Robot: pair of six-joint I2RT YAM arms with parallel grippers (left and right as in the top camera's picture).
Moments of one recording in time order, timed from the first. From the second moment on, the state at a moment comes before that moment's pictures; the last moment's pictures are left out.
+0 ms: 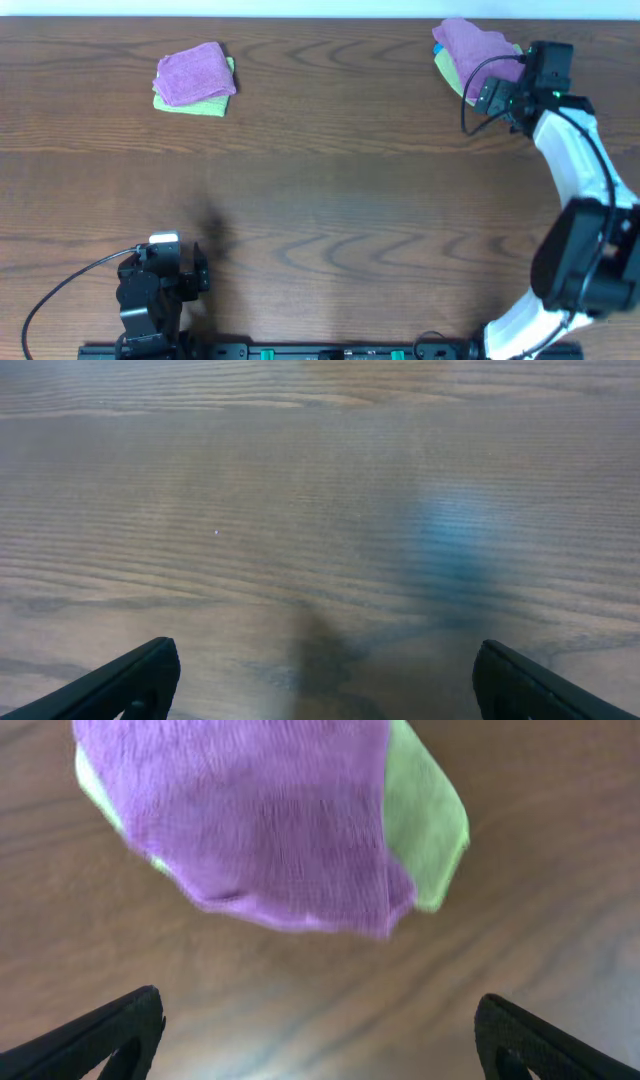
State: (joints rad) left arm 0.14 0.01 0.16 -0.74 -0.04 0.14; right arm -0.15 1.91 1.44 -0.51 0.11 0.19
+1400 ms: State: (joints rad) left arm 0.14 0.01 0.16 -0.74 -0.04 0.14; right arm -0.18 2.33 2.03 -0.60 -0.13 0.12
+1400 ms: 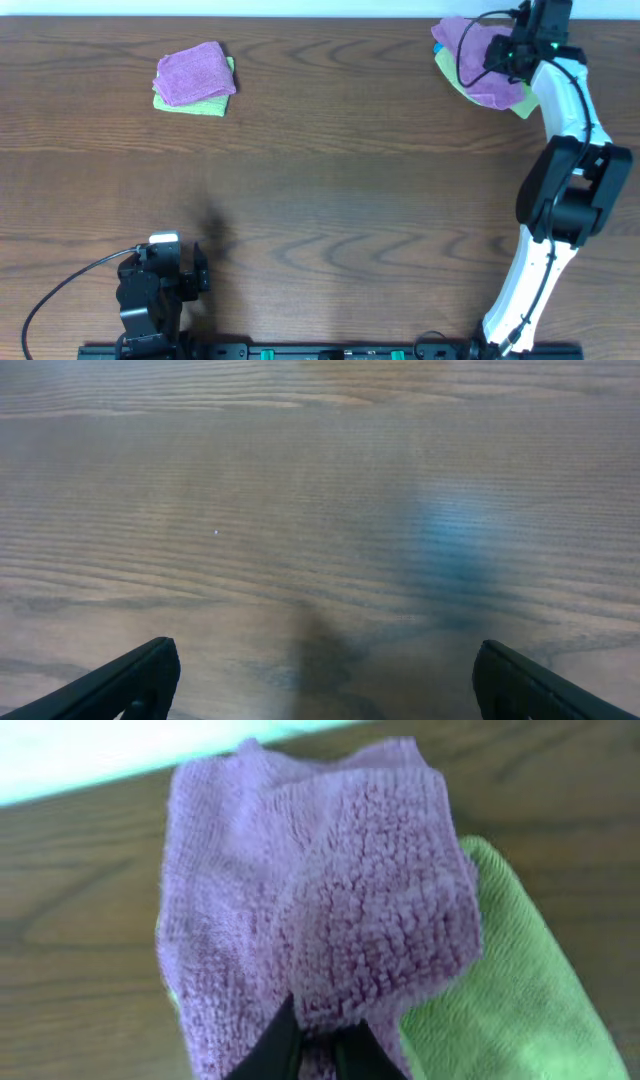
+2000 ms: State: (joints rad) left arm 0.14 0.01 0.16 -0.74 -0.04 0.14; right arm -0.06 2.29 2.44 -1.11 0.02 0.09
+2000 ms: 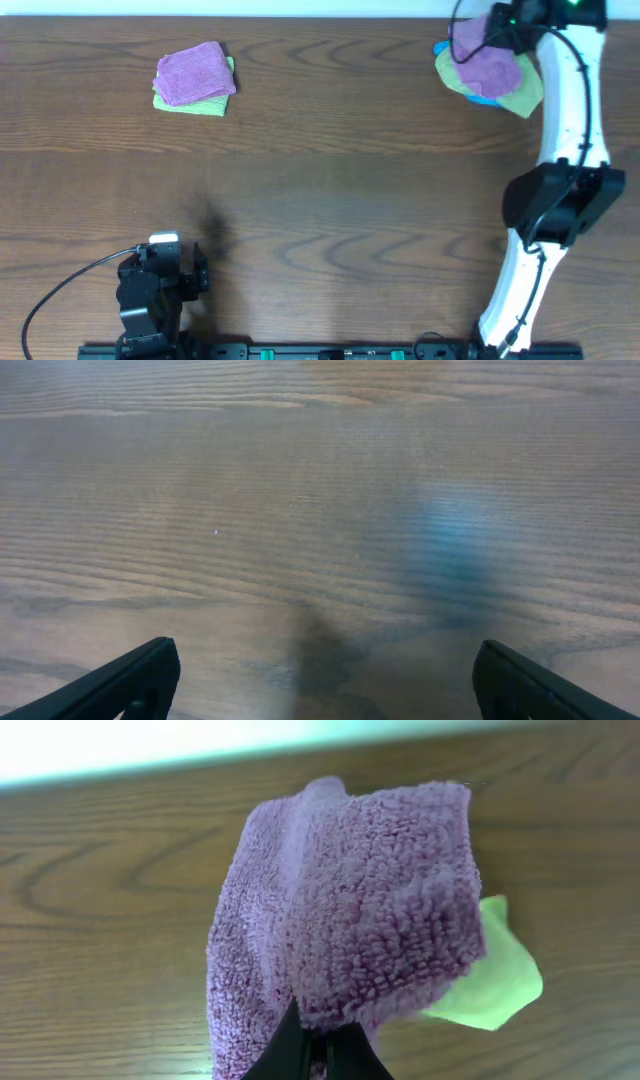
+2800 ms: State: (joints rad) left arm 0.14 0.01 0.16 -0.74 -0.04 0.14; right arm -0.18 2.23 2.46 -1.19 0.21 0.07
